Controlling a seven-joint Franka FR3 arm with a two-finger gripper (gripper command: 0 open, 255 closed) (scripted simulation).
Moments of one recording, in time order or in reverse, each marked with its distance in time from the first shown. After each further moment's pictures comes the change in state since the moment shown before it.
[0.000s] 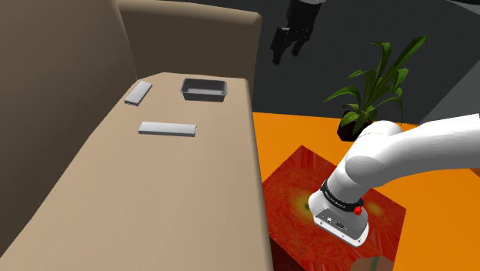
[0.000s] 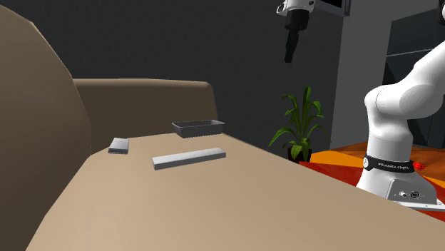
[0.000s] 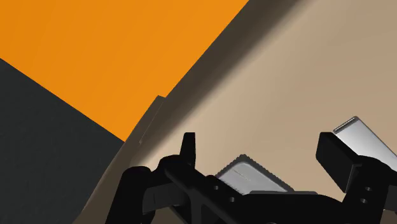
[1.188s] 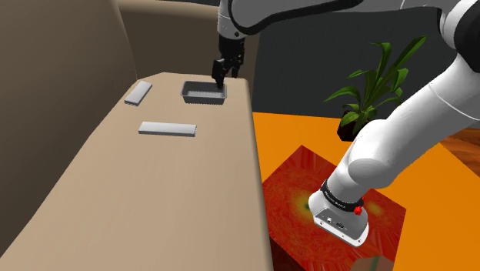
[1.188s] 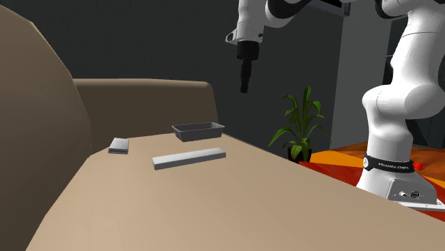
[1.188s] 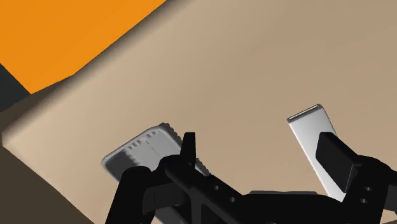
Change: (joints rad) arm 0.091 0.519 0.067 0.149 0.032 0.302 -0.103
